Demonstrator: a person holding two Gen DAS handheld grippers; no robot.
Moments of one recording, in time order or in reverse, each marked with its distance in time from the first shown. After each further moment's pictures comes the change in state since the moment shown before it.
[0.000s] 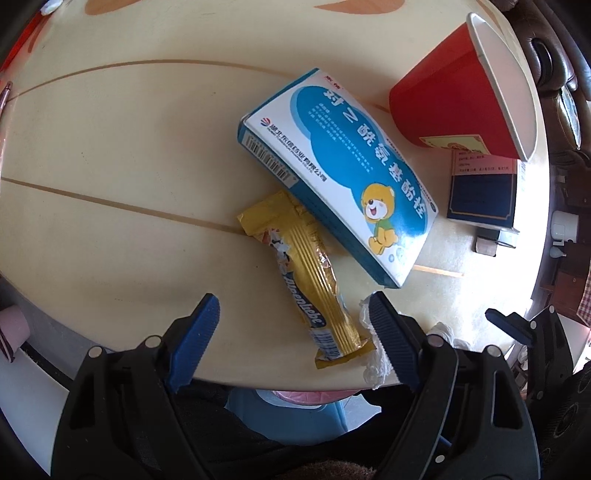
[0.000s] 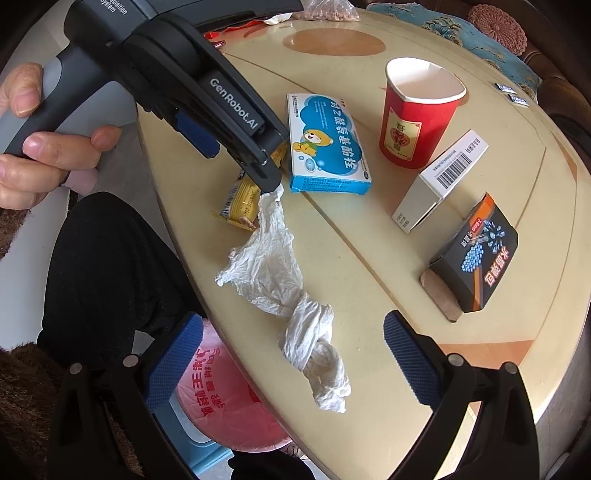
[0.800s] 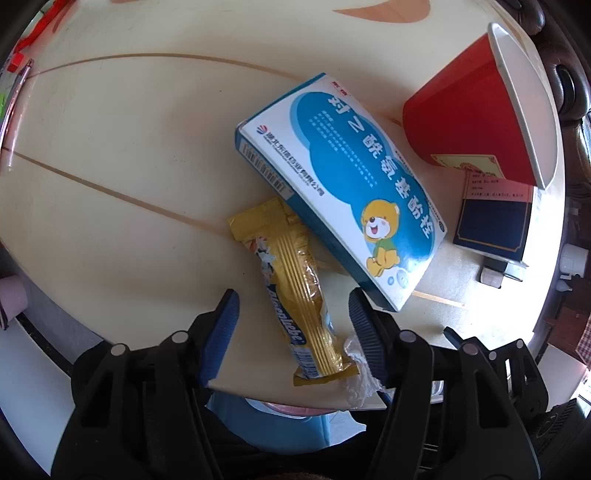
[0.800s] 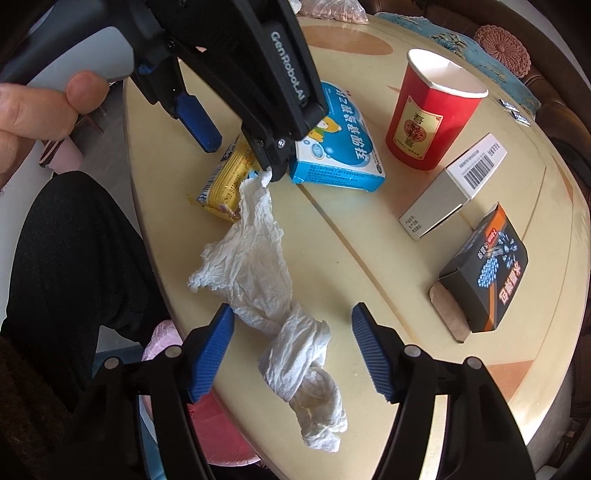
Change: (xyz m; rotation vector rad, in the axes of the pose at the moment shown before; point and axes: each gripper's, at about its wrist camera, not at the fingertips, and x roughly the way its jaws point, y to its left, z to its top) left arm 0.012 -0.004 0.006 -0.091 -0.026 0.084; right arm 0.033 0.012 -0.010 -0.065 -0.030 -0.089
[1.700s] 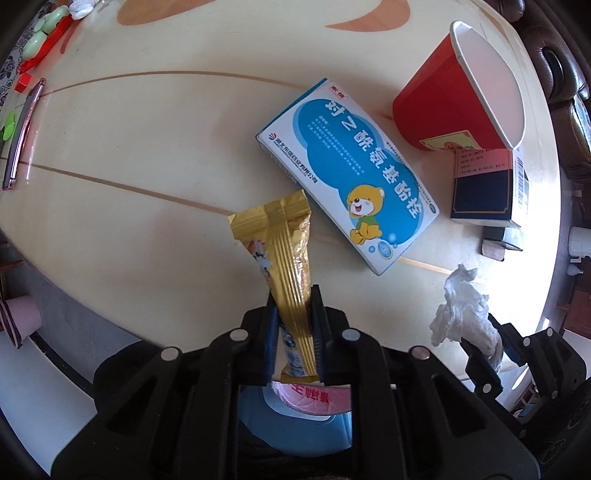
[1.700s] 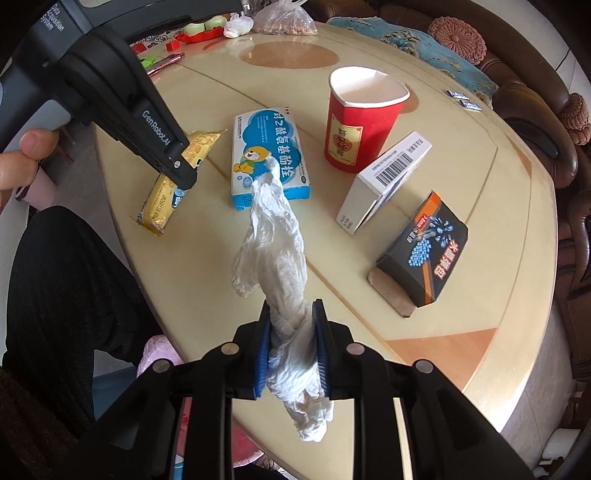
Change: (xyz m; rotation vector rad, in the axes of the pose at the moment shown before) left arm -0.022 0.014 -0.013 0.072 -0.056 0.016; right arm -0.045 -0.024 -0.001 0.131 -0.032 -0.117
